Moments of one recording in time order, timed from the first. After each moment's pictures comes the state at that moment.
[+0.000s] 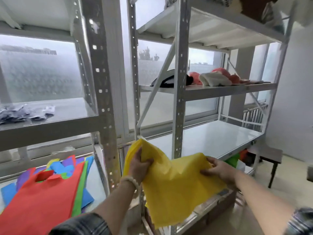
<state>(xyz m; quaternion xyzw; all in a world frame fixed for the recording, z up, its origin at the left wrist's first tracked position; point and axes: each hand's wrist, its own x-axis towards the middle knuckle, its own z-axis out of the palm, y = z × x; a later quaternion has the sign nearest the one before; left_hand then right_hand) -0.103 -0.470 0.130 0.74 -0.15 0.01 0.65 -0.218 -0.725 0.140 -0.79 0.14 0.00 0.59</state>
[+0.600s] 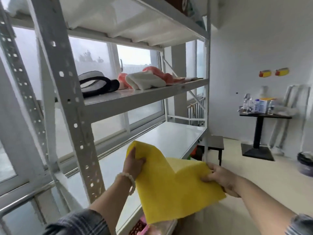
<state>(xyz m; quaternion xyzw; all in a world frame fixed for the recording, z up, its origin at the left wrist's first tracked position) 0.003 -0.791 0.145 0.80 -0.27 -0.10 0.53 -0.210 -0.986 0.111 -0.69 0.28 -0.08 0.66</state>
